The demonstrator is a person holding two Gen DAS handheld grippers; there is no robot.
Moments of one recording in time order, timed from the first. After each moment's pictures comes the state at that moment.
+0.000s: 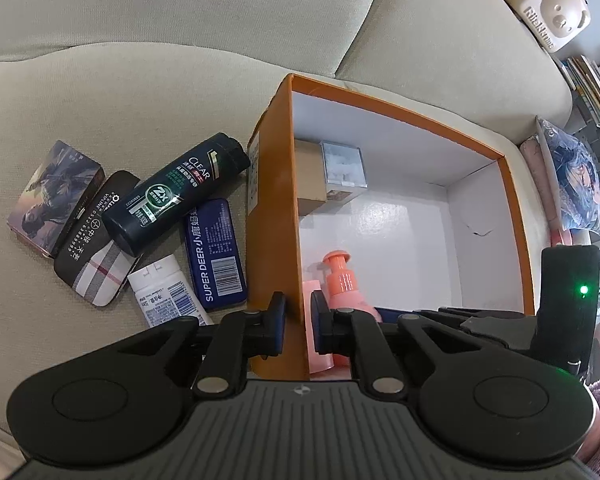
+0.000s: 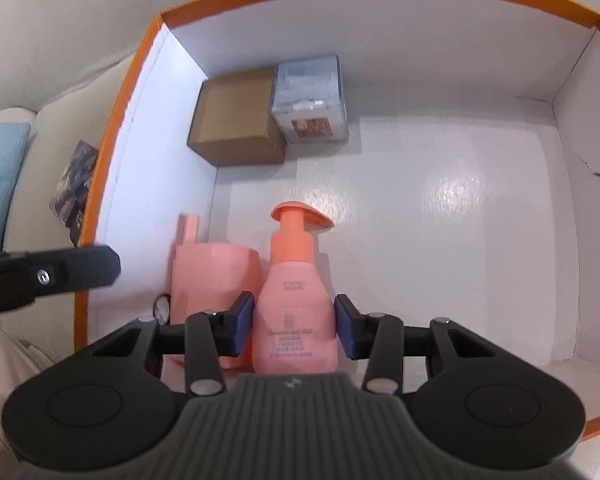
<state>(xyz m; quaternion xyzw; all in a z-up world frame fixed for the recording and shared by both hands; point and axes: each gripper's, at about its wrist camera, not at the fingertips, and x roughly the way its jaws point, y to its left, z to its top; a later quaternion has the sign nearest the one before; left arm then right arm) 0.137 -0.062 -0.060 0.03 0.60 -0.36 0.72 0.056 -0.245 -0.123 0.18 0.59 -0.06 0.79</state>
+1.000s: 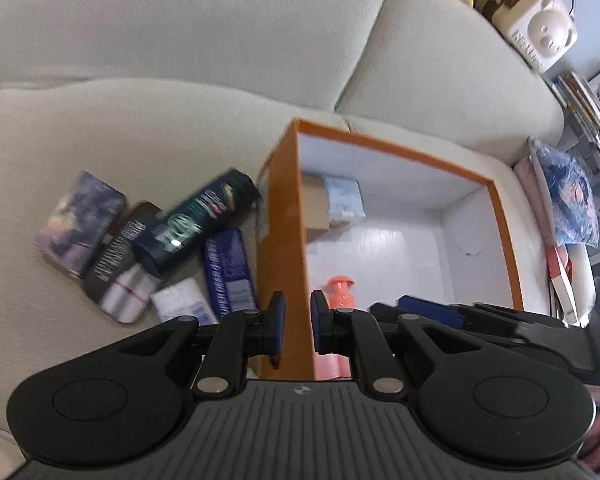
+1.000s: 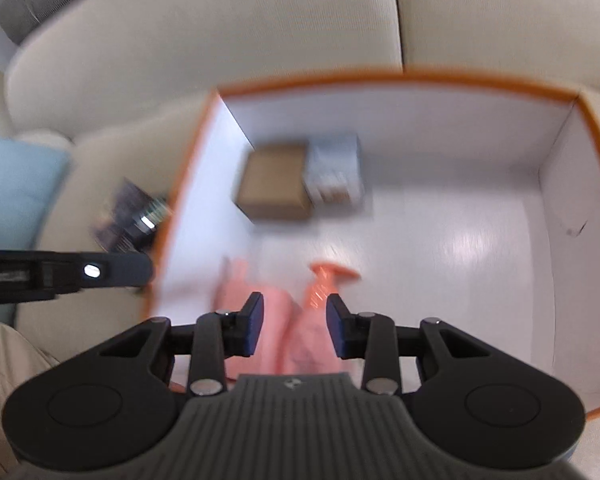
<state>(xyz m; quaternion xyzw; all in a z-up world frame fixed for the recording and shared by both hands) 0.140 -0.037 -0.029 0.02 0.56 -0.36 0.75 0.032 -0.242 -0.068 0.16 0.49 -0.03 0.85</state>
